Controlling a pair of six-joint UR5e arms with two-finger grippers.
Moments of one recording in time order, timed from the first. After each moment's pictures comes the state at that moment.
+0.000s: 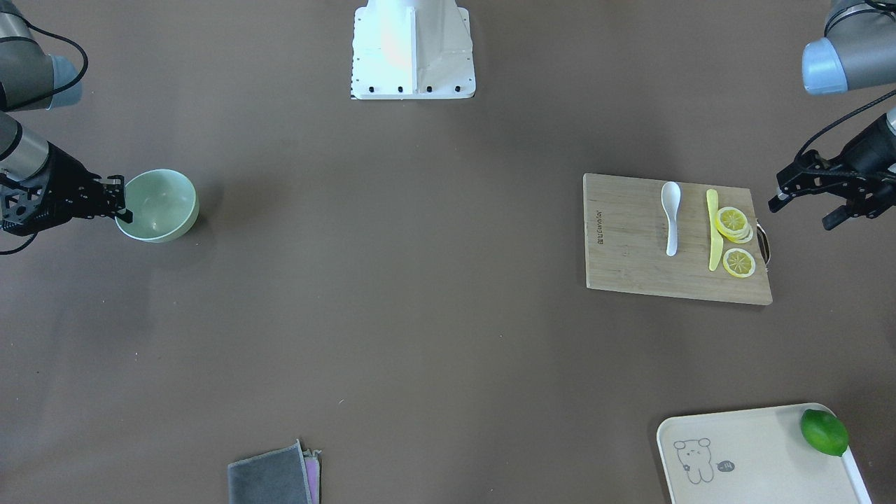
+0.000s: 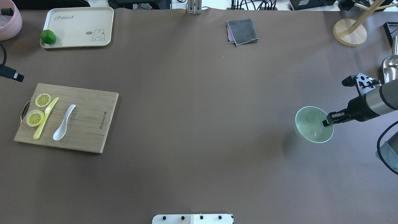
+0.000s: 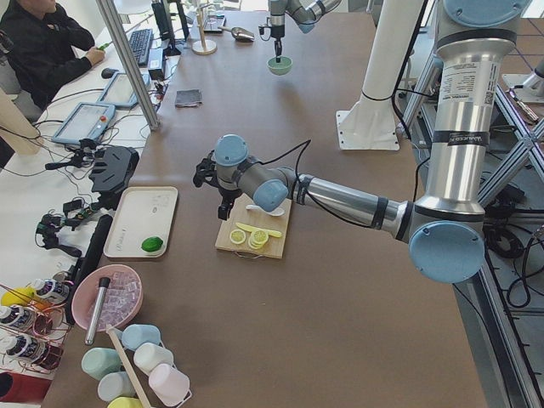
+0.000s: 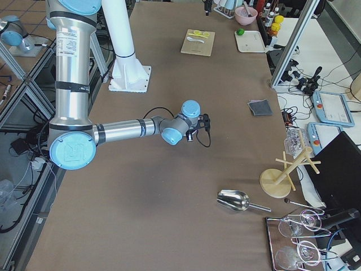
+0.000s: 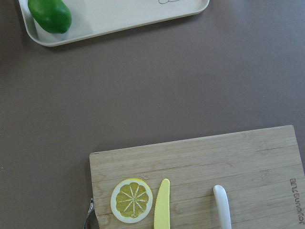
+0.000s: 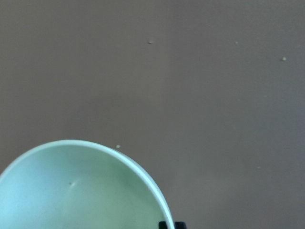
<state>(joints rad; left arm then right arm) -1.24 -1.63 -1.76 -1.98 -2.39 -0.43 0.91 -1.63 1.75 -0.87 2.35 0.86</state>
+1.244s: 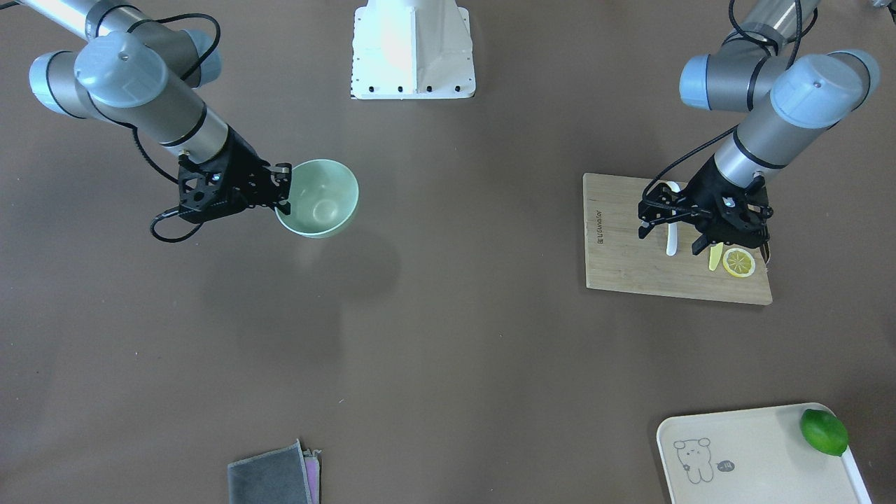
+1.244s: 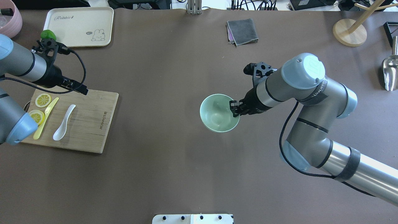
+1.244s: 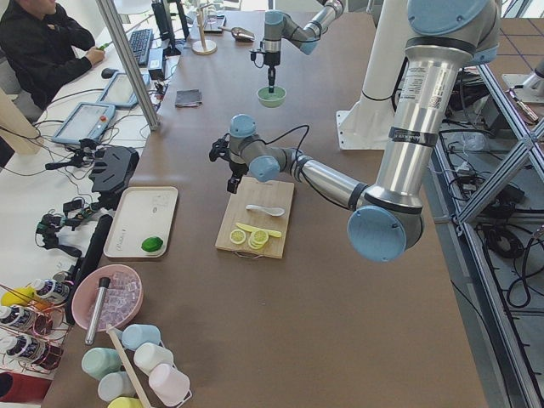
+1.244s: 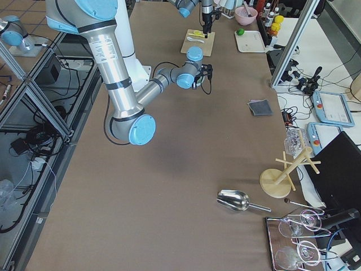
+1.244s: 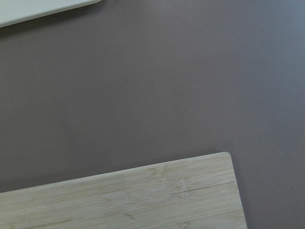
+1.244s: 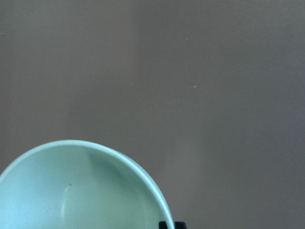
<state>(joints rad) -0.92 -1.79 -1.69 -2.00 -2.11 -0.60 0.62 -1.11 1.73 -1.17 2.07 1.20</state>
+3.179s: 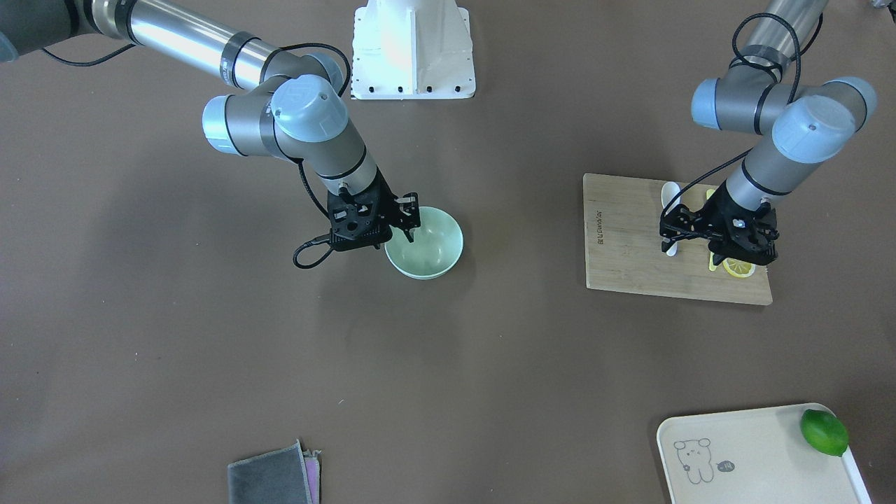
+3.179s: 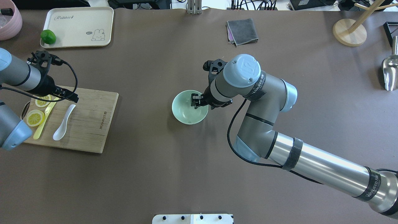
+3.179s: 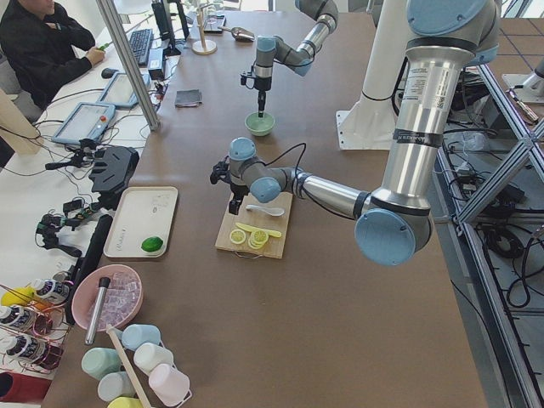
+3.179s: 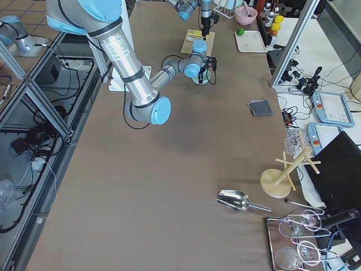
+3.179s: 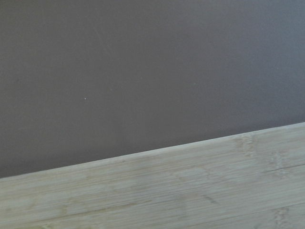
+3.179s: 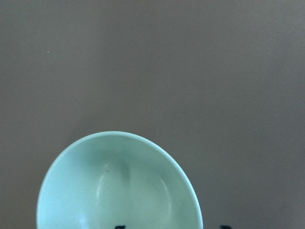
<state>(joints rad) -0.90 -1.74 -1.61 -2.08 -2.11 -0.64 0.57 -0.87 1.48 -1.16 1.96 1.21</state>
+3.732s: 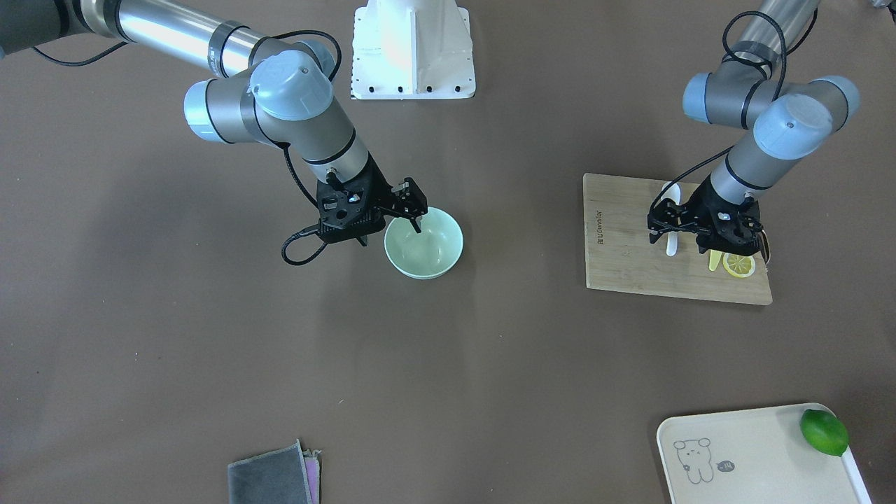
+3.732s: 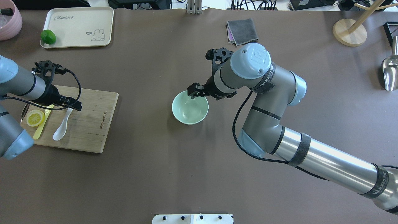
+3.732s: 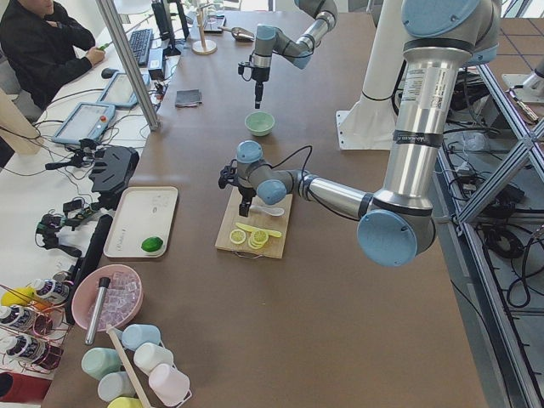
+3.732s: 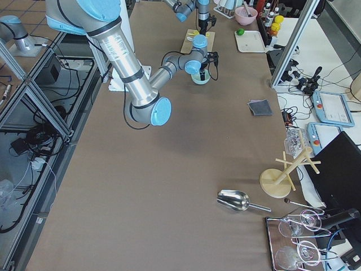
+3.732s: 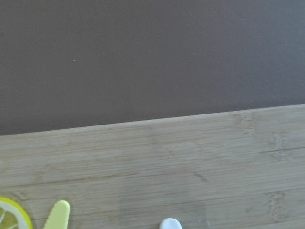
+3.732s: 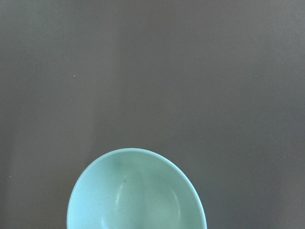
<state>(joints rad) -0.86 -1.70 -1.63 -2.09 -2.10 -0.72 0.61 -0.88 1.55 -1.17 1.95 1.20</state>
